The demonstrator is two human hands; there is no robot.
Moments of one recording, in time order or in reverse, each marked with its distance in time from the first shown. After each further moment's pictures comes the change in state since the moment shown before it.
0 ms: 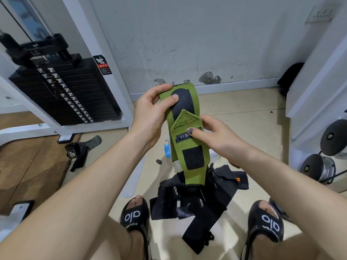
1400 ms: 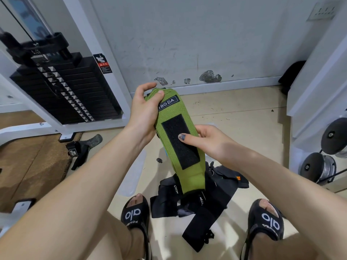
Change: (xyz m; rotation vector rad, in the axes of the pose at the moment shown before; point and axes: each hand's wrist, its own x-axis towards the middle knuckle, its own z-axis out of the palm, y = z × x) left_hand 0.005 0.003 -0.005 0.013 0.136 -0.094; right_hand -0.010 0.000 0.010 0.142 -0.215 0.090
